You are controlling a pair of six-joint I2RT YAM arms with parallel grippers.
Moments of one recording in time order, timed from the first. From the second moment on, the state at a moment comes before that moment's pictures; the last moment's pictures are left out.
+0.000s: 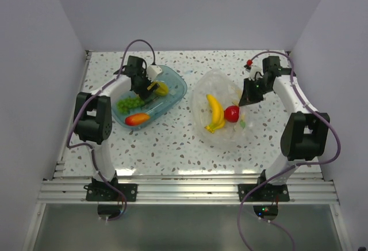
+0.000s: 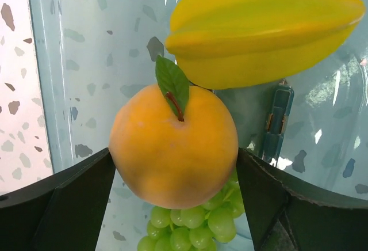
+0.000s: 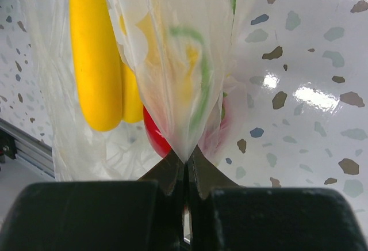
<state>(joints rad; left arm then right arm) -0.20 1.96 1.44 -0.45 0.07 0.62 -0.01 1.70 1.41 -0.94 -0.46 -0.07</state>
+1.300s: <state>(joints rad) -0.67 2.11 1.65 0.09 0.52 -0.06 -0.01 1.72 1.44 -0.93 -0.48 -0.07</state>
